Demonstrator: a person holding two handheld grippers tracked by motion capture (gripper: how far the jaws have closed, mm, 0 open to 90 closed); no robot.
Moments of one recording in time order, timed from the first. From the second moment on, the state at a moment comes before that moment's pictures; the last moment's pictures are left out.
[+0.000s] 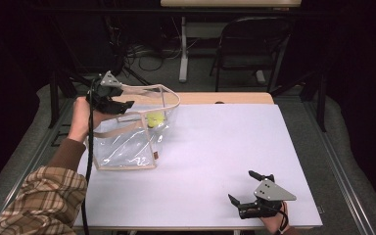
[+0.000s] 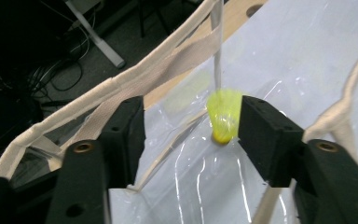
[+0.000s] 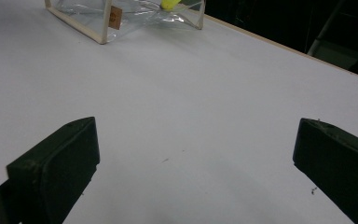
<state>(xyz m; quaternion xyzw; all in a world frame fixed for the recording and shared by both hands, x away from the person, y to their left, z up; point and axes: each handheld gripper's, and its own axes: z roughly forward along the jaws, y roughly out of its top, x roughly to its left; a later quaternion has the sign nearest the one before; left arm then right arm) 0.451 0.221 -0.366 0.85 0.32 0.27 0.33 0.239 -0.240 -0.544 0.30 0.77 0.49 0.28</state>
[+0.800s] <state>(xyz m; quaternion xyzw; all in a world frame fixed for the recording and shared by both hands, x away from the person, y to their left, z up) 0.403 0.219 -0.368 0.82 0.31 0.29 0.38 0.239 -0.240 -0.544 0.30 0.77 0.49 0.27</state>
